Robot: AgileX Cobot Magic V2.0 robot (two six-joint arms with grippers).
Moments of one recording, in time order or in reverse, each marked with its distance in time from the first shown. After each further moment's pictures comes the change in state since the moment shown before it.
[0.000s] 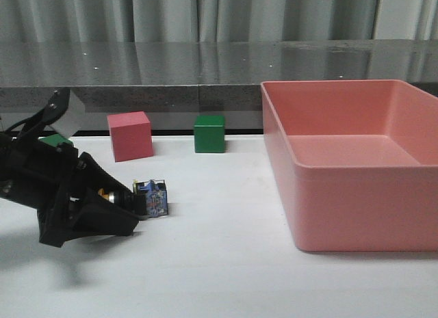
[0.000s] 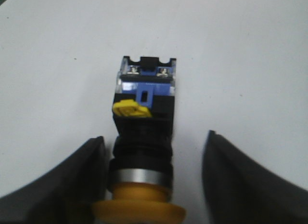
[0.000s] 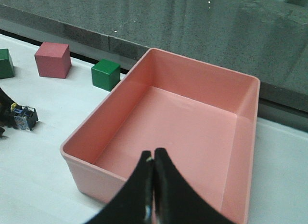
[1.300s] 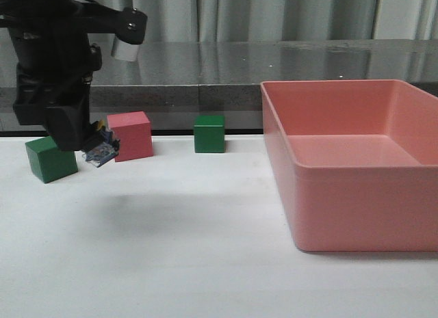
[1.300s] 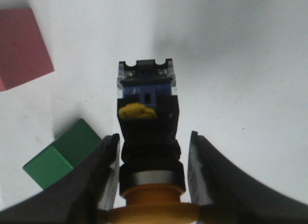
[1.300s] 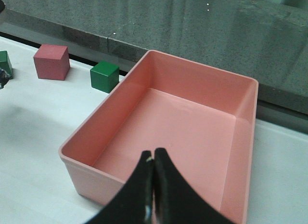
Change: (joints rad) left arm -0.371 -0.206 -0.572 1.861 0.140 -1.725; right arm 0.000 0.000 0.000 0.000 -0.008 0.000
